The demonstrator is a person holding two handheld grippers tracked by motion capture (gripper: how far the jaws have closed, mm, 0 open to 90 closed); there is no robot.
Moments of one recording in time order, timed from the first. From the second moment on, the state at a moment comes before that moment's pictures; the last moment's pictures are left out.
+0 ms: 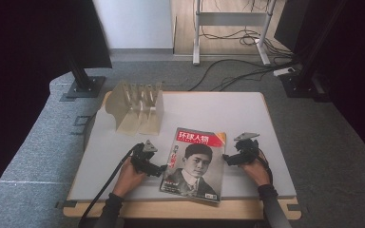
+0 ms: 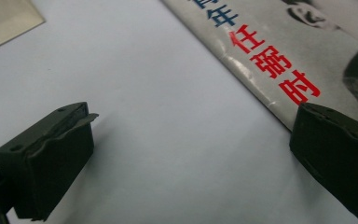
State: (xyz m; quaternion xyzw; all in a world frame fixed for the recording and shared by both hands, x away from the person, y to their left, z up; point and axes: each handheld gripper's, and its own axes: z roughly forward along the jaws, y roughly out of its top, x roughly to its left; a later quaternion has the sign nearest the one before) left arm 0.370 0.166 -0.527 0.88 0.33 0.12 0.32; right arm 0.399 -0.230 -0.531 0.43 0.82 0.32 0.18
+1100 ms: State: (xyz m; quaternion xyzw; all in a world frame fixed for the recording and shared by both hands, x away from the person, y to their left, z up) left arm 0.345 0.146 -0.529 0.89 0.28 0.10 0.34; right arm 0.437 -0.186 -0.507 0.40 0.84 0.35 0.11
